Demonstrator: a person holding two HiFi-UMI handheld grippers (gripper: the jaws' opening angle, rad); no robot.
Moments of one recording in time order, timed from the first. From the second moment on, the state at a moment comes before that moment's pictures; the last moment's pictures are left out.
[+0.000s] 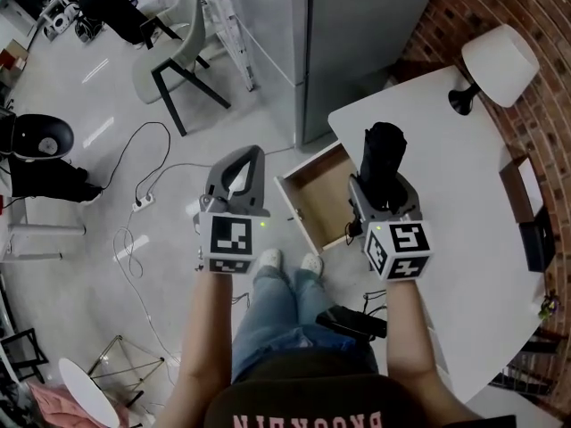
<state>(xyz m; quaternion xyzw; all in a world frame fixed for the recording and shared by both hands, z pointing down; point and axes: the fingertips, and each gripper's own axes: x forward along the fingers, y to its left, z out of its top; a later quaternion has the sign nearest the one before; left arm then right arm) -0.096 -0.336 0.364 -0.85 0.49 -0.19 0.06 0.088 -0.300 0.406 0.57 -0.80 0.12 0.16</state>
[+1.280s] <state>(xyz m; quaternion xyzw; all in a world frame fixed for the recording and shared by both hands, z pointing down) -0.131 -0.426 0.469 -0.88 0.43 -0.21 -0.03 0.035 -0.380 0.627 0.55 -0.72 0.28 0.31</state>
